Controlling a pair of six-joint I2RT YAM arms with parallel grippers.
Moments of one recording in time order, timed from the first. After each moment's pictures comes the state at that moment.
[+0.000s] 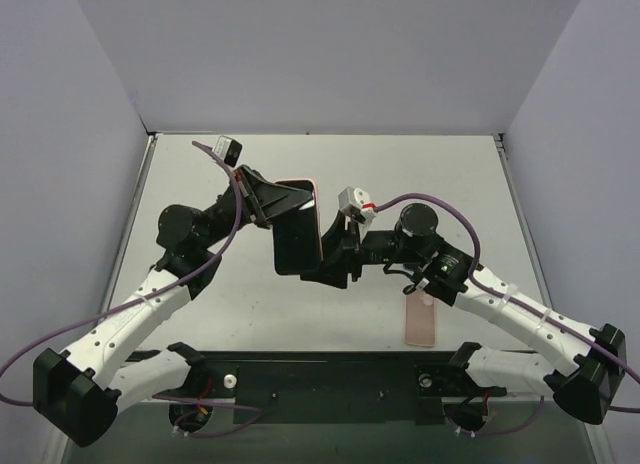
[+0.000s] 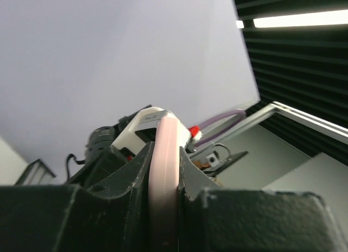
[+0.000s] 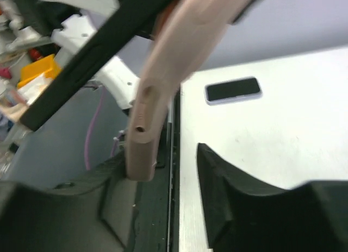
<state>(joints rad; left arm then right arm) -0.56 1.05 0.85 0.82 0.58 -1.67 0.84 1.11 0.92 0.23 -0.79 0.21</state>
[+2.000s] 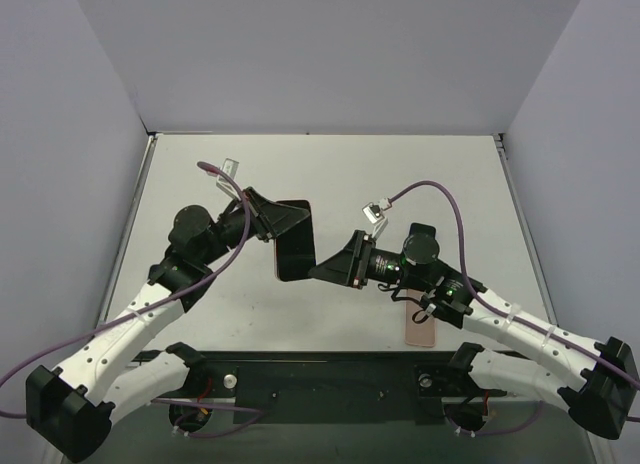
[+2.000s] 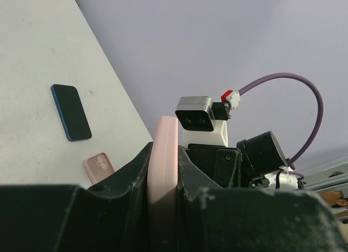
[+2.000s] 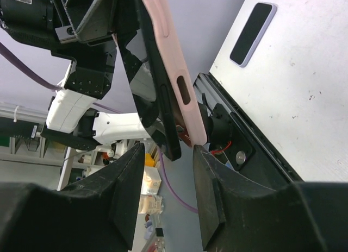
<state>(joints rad) -0.56 0.94 0.76 0.30 0.39 -1.08 0.88 0.96 0.65 0.24 -0.38 1.10</state>
